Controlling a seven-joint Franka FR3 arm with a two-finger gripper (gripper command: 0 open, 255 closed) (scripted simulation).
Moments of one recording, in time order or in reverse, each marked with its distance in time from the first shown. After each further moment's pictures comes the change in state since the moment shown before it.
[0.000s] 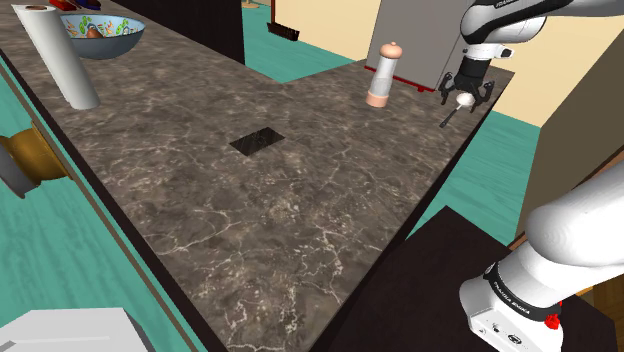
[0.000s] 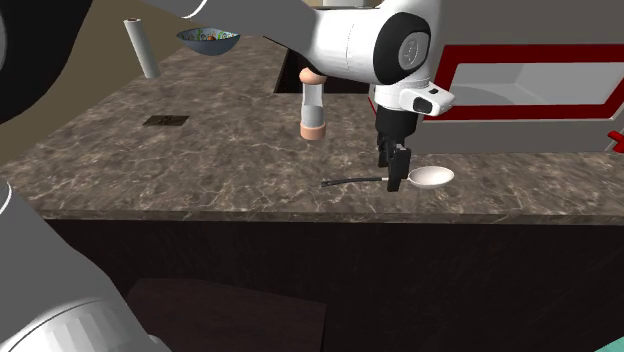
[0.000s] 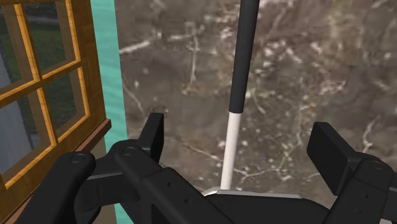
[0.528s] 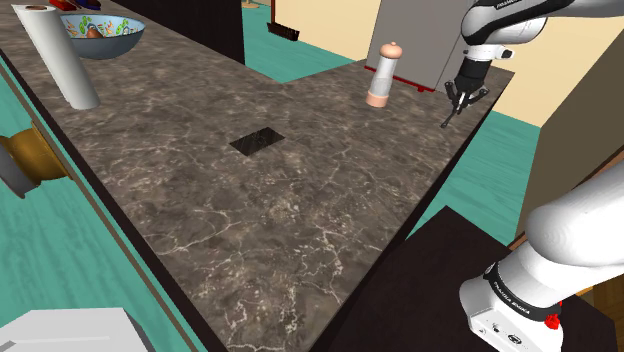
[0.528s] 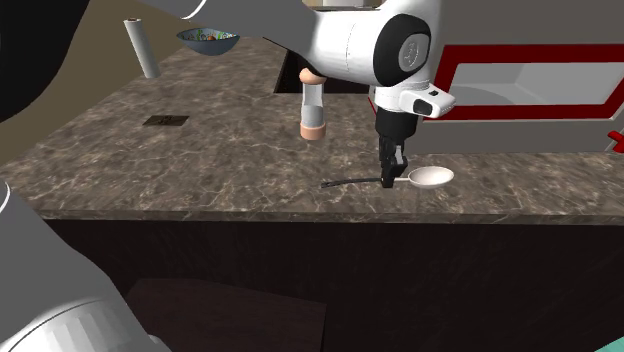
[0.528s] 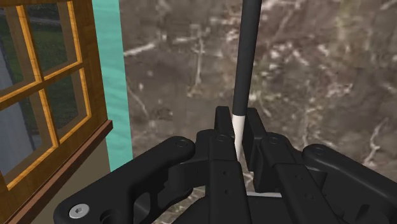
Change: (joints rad) arm -0.002 -0.004 -0.002 -0.009 -0.002 0.001 0.000
